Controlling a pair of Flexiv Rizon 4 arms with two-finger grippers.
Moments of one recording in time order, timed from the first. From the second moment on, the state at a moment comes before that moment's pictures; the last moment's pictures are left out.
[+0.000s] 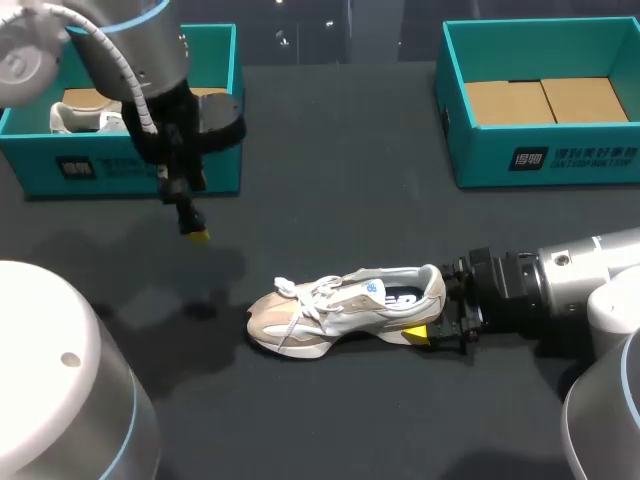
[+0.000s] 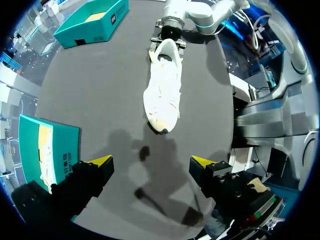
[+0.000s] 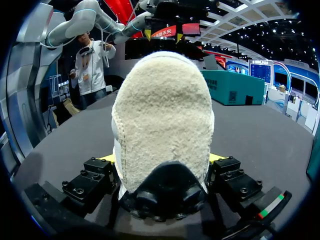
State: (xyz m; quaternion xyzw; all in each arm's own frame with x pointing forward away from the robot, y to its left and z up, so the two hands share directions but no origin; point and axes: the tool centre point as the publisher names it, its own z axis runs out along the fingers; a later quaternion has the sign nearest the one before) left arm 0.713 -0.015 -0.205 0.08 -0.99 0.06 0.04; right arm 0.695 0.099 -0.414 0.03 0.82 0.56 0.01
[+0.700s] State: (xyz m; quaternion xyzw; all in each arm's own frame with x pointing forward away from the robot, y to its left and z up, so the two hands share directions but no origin) left arm 0.671 -0.081 -0.234 0.36 -0.93 0.00 -0.01; right arm 0.695 0.099 -0.414 0.03 0.82 0.56 0.01
